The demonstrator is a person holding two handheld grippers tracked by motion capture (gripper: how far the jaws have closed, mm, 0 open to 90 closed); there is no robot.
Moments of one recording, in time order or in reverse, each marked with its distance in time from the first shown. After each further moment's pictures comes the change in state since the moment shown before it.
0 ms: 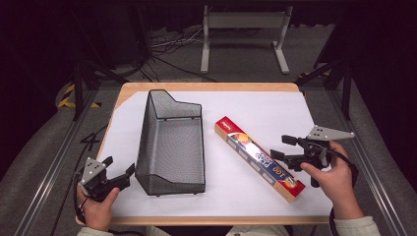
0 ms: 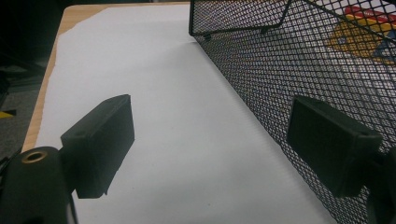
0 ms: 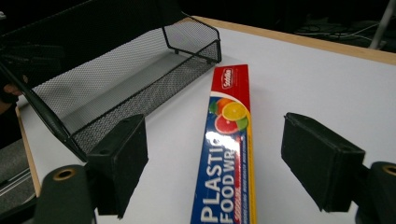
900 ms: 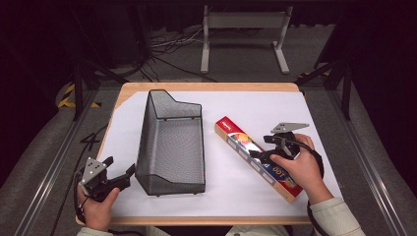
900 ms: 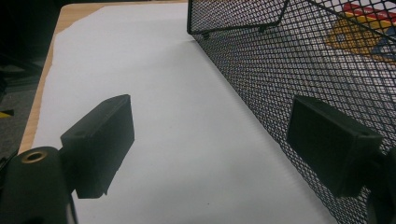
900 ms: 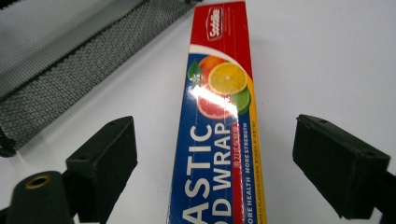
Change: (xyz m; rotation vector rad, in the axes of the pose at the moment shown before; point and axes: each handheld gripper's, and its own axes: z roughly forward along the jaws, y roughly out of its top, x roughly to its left) left arm 0.000 0.000 0.001 0.005 -0.006 0.005; right arm -0.005 -0.007 0.081 0.254 -0.091 0.005
